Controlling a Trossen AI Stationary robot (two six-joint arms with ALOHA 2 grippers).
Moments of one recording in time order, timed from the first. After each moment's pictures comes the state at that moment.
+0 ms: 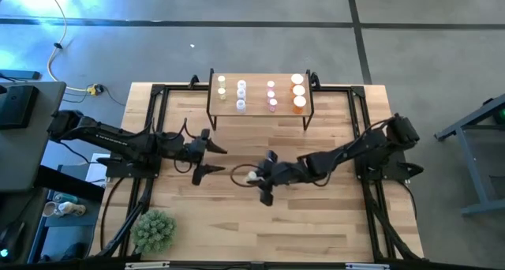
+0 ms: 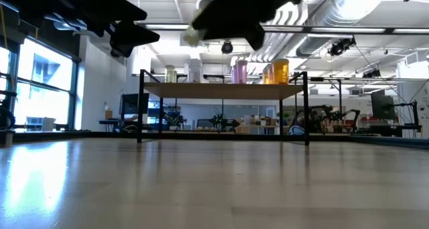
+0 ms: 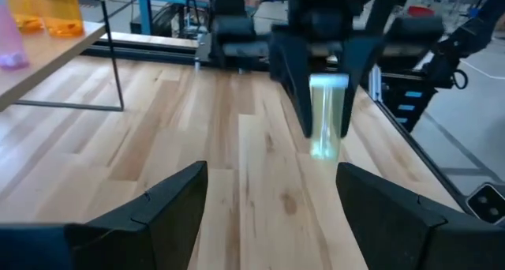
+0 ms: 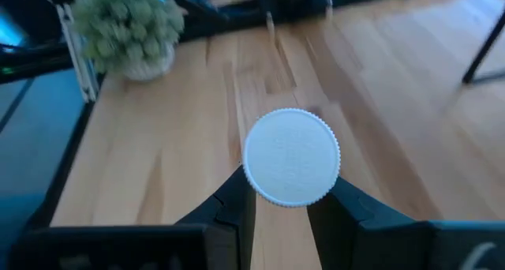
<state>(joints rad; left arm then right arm) -0.01 0.97 0.39 0.32 -0.04 -0.13 0.30 1.71 1.09 0.09 0.26 0.36</state>
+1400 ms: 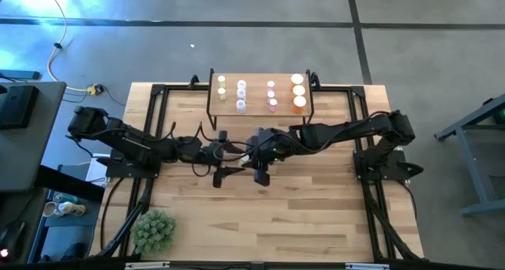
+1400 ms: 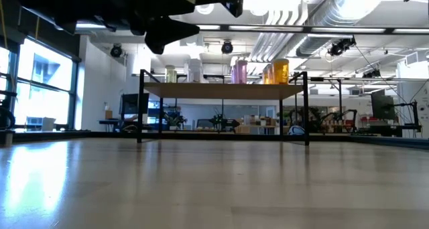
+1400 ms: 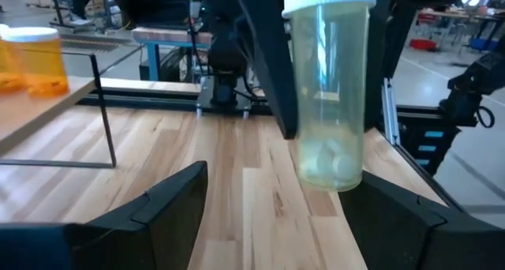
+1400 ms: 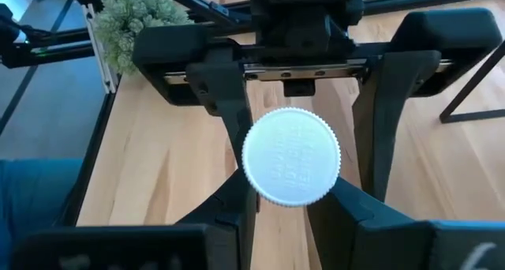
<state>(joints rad) -0.02 1.34 0.50 0.72 -0.09 -0.08 0.12 1.72 1.52 -0.44 0.00 0.20</state>
